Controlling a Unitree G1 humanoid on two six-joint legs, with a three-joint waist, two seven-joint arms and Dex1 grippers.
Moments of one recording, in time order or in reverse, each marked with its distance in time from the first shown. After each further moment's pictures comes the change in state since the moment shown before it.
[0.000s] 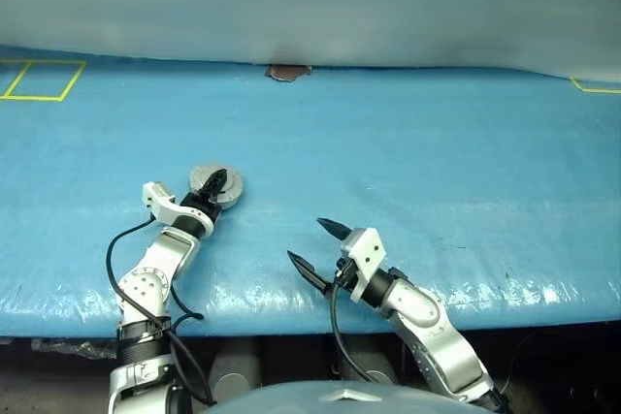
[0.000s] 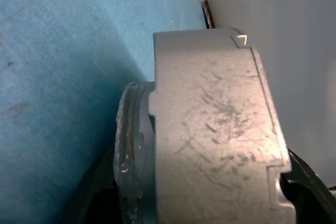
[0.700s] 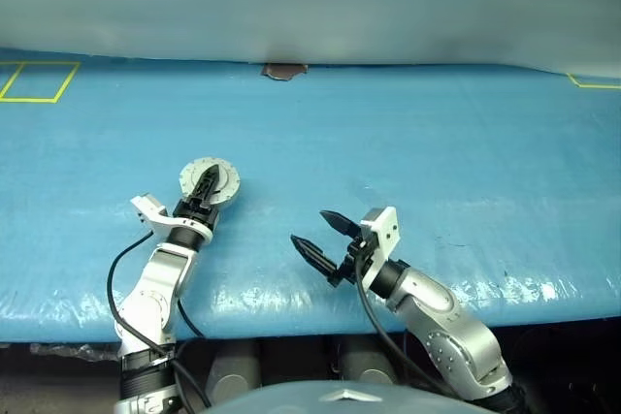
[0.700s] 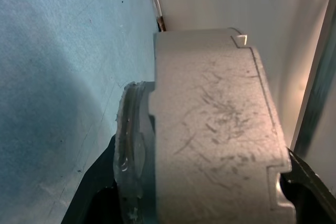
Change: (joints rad) left arm 0.140 -0.070 -0.026 -0.166 -0.183 -0.098 -0.049; right arm -0.022 -0.049 -0.026 -0.126 0.205 0.145 -0.021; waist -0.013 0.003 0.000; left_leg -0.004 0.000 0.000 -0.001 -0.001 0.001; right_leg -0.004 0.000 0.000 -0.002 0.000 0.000
